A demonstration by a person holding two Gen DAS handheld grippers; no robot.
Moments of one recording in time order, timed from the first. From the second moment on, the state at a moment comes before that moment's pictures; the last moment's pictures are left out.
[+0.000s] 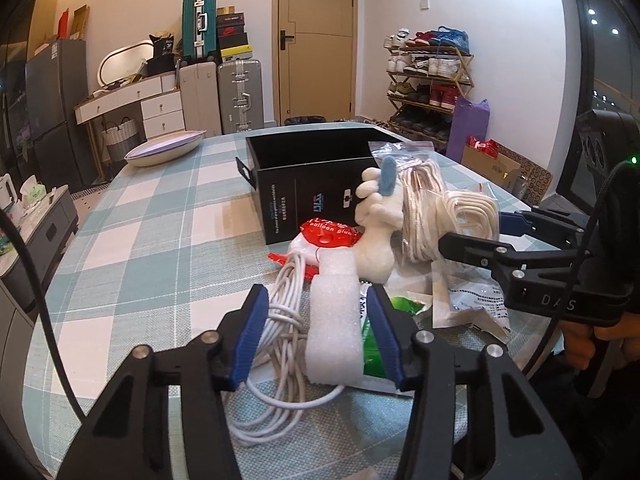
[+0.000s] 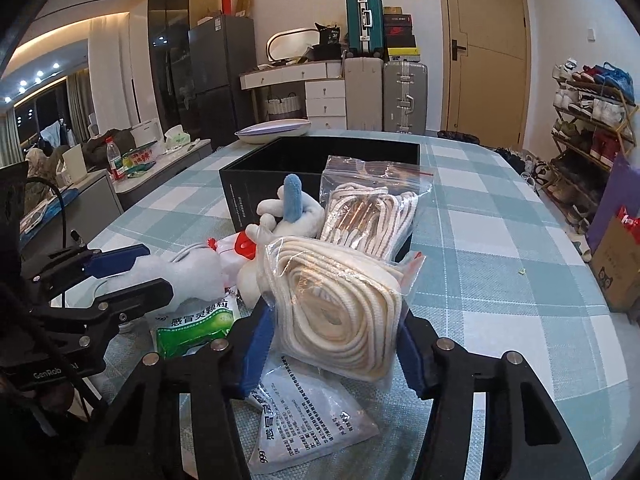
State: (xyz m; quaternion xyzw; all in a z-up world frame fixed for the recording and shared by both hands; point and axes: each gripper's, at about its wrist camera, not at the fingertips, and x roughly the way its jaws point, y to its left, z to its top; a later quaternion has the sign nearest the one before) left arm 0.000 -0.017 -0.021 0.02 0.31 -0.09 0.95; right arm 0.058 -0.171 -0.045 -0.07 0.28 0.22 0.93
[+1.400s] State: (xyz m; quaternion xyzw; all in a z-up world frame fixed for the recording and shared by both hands) left arm 0.021 -0.007 0.043 -0.02 0.25 -0.10 0.96; right arm 0.044 -0.186 0.024 -0.05 0.19 0.26 0.95
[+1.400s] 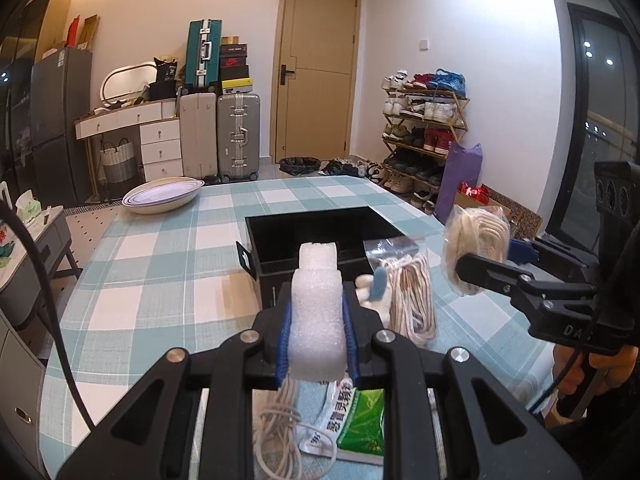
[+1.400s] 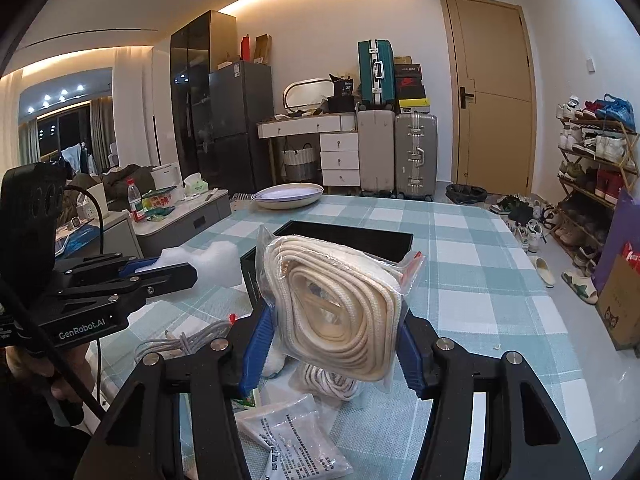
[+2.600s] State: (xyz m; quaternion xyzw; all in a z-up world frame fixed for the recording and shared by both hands) left arm 0.129 -0.005 0.054 -0.04 0.25 -0.09 0.96; right arm 0.147 -0.165 0.069 -0.03 0.21 0.28 0.94
